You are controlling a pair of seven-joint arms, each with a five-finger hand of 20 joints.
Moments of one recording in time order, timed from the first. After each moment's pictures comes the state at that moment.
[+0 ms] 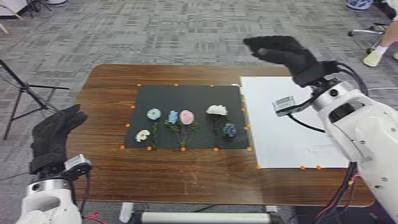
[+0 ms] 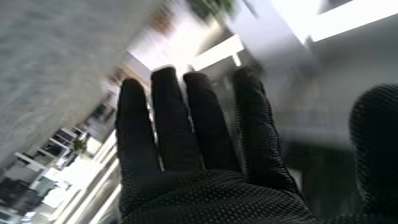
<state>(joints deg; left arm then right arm) 122.6 -69.2 -101.3 -114.5 60.4 17.1 18.0 -85.1 -49.2 81.1 -115.6 -80.6 -3.3 -0.4</state>
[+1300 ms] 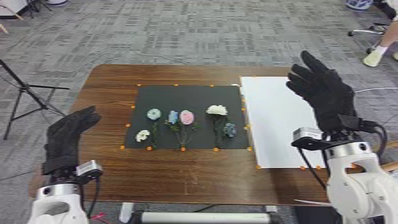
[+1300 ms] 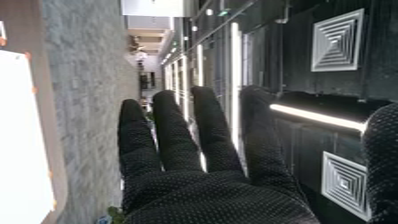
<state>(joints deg) 123.6 -70.3 -98.9 -115.1 63.8 12.9 21.1 -110.4 -67.8 96.4 -121.1 -64.2 -1.1 -7.0</state>
